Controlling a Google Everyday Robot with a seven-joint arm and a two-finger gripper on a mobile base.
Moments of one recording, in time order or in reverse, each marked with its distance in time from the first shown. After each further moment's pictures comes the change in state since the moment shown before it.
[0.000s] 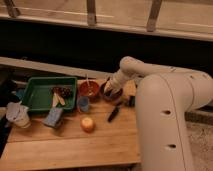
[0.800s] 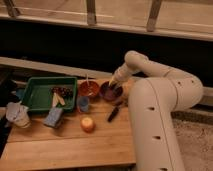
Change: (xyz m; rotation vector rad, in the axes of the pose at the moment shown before) arm -0.063 -0.018 0.000 -0.008 -0.006 0.024
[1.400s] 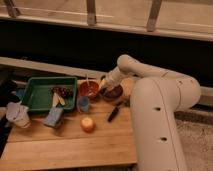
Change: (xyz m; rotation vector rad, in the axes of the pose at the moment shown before) arm 0.048 0.051 0.026 -0.115 0.060 -0.083
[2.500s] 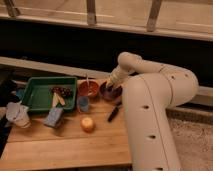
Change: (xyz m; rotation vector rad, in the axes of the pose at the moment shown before) arm -0.030 -0.032 -0.015 0.188 -0.045 0.039
